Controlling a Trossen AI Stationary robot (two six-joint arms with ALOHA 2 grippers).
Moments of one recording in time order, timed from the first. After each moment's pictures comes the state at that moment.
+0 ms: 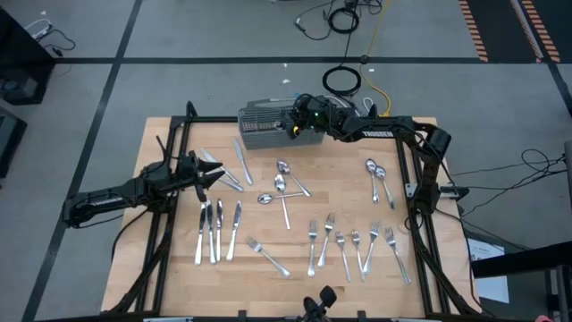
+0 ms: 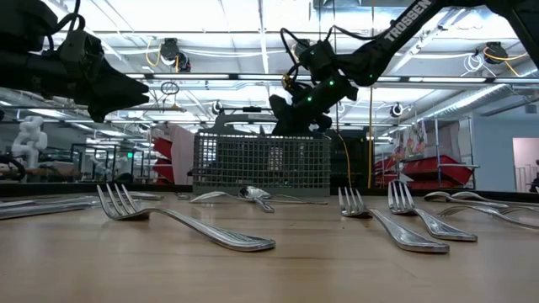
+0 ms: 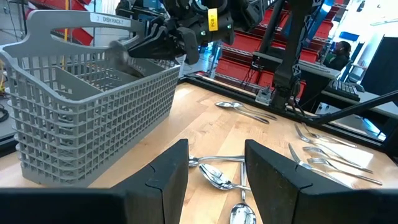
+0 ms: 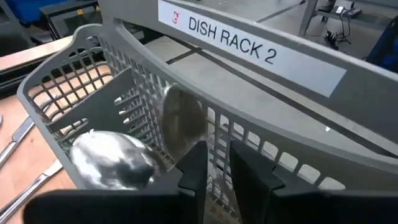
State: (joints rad) left arm 0.24 0.05 0.03 -0.04 -0.08 -0.23; right arm -0.54 1.89 1.22 0.26 0.16 0.15
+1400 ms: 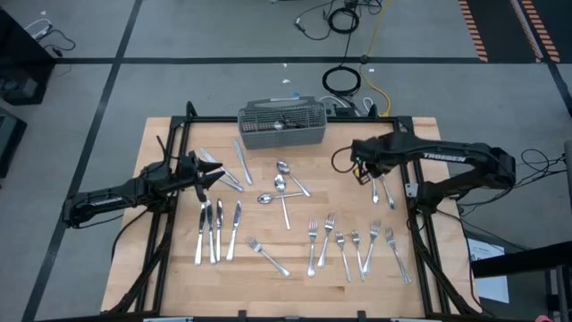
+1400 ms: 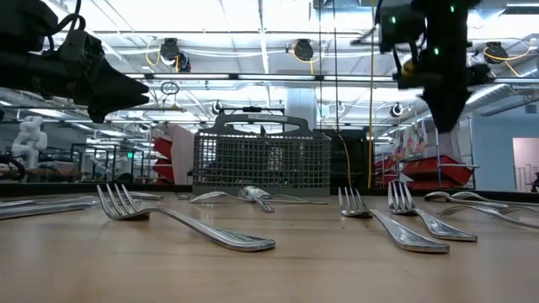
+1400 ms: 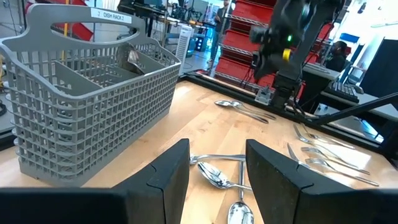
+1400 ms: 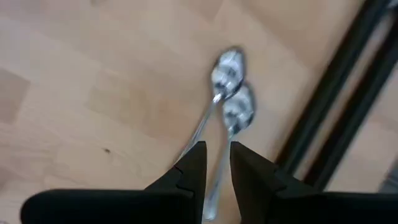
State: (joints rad) left arm 0.24 0.05 0.04 -0.05 -0.07 -0.25; right arm -0.29 1.27 0.98 -1.26 0.24 0.81
